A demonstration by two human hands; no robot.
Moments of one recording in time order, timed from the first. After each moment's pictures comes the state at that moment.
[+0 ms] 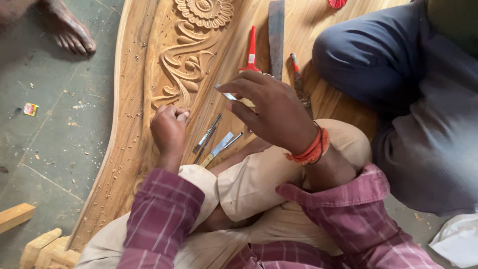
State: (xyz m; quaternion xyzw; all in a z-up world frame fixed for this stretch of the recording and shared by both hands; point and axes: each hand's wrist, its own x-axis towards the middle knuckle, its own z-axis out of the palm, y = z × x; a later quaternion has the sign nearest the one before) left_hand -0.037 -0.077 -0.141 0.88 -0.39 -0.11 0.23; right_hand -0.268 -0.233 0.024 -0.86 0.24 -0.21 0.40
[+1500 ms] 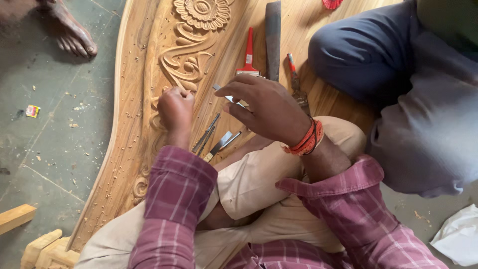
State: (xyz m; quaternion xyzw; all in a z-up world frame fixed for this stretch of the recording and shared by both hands) left_hand -0.028 -0.128 -0.175 0.90 -0.37 -0.10 0.20; right_hand -0.267 -0.233 0.019 -0.88 0.21 -0.19 0.39
